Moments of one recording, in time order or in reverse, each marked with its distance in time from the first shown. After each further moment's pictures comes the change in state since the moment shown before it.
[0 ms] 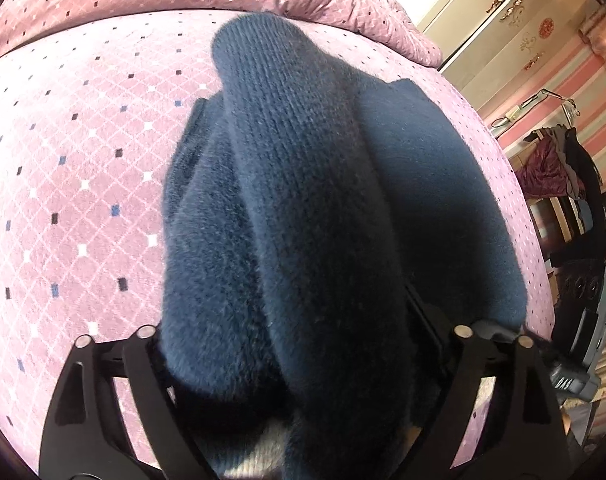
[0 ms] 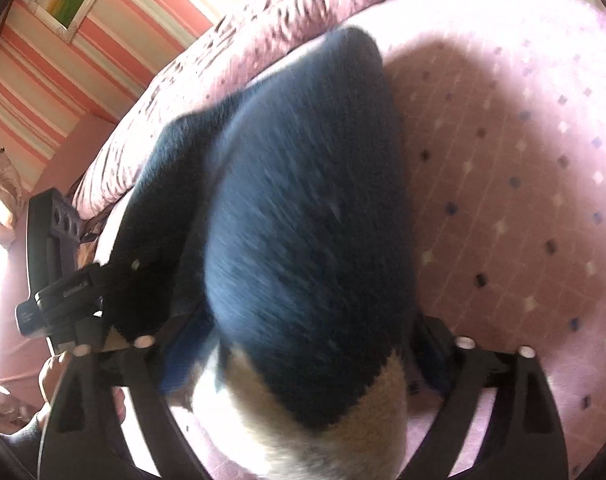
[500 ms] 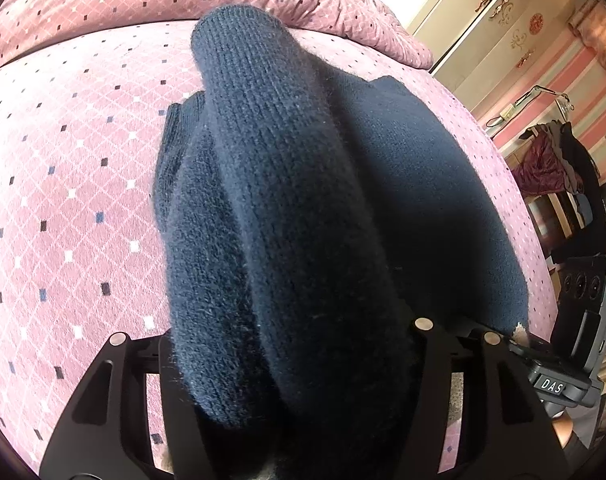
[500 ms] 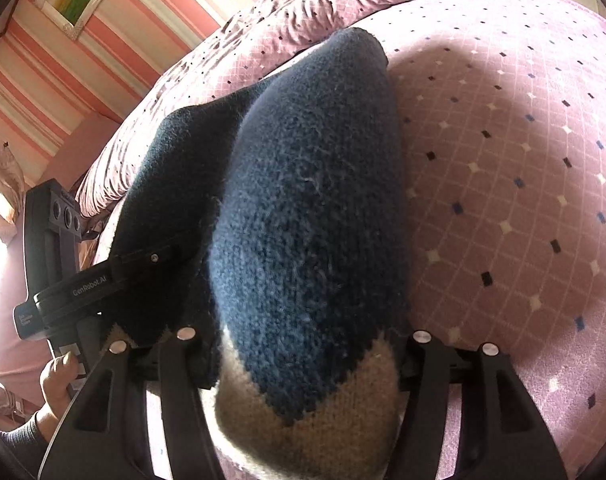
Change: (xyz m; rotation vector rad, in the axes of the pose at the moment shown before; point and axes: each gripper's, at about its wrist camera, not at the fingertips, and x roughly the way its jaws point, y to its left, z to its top) left arm 0.002 -0.009 -0.005 0.032 -0.033 -0.009; right arm 0.004 0.000 -0.007 -0.016 -0.001 0.016
